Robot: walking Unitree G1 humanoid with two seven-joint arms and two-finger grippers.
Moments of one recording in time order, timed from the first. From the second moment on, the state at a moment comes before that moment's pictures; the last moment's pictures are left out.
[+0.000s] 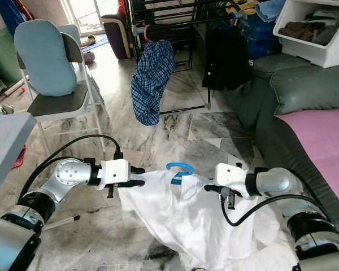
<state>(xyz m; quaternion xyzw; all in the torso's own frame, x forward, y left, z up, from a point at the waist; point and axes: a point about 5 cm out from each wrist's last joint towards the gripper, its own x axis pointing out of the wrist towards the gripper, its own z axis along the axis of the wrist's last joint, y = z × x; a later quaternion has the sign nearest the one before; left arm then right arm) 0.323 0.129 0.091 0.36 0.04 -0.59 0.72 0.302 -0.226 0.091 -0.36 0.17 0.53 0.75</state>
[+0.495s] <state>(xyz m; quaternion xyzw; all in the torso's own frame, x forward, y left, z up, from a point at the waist) 0.324 0.131 0.094 0.38 0.02 -0.58 0.72 0.302 -0.226 0.086 -0.36 0.18 0.52 0.75</state>
